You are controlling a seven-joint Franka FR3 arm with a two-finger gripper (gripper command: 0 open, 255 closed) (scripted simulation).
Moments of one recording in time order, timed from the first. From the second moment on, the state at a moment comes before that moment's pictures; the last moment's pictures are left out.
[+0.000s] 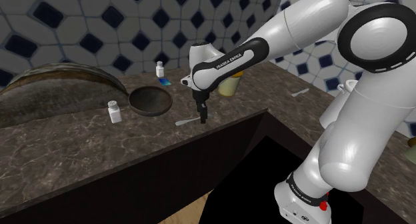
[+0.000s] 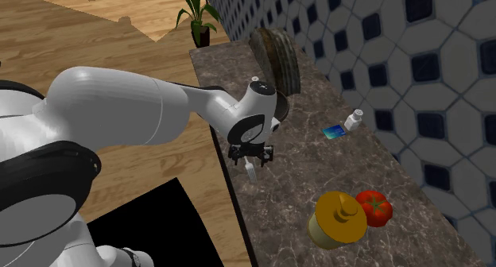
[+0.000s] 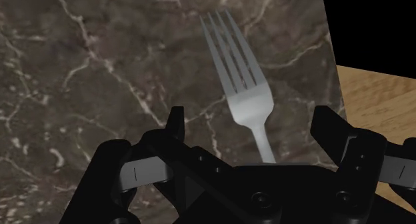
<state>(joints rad) 0.14 0.14 0.02 -2.22 -0.03 2.21 -0.81</state>
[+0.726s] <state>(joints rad) 0.14 0.14 0.02 -2.22 -0.03 2.21 -0.81</state>
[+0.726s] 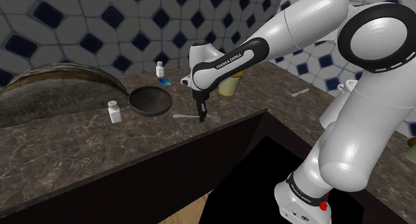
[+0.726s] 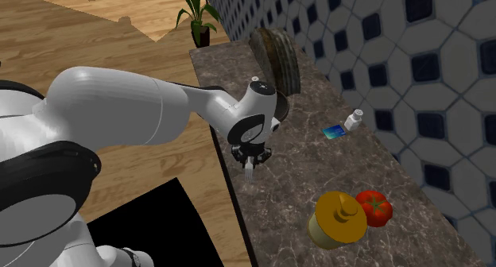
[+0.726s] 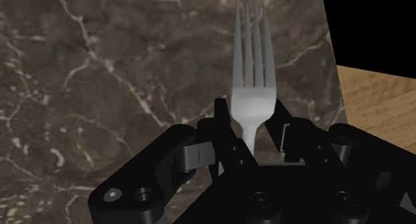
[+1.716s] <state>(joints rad) 0.14 0.04 0.02 -2.15 -0.02 2.04 -0.81</state>
